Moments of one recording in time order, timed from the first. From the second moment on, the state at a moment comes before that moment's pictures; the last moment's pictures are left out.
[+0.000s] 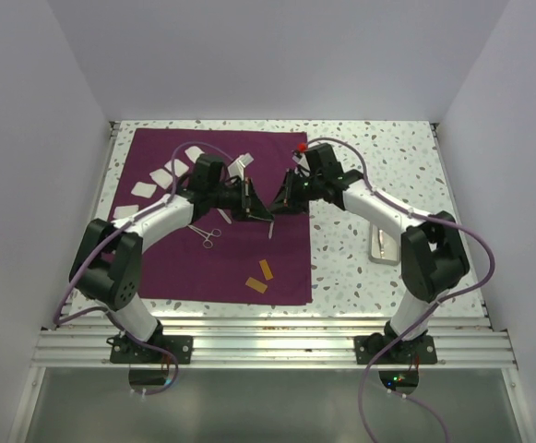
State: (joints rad) left arm -0.42 1.66 1.07 -0.08 0.83 -0.70; right arm 0.50 1.75 1.31 -0.36 -0.50 0.77
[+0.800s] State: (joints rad) left arm -0.30 2.05 1.58 -0.46 0.25 -0.73; right arm 0.03 1.75 1.38 -0.92 0.26 0.27
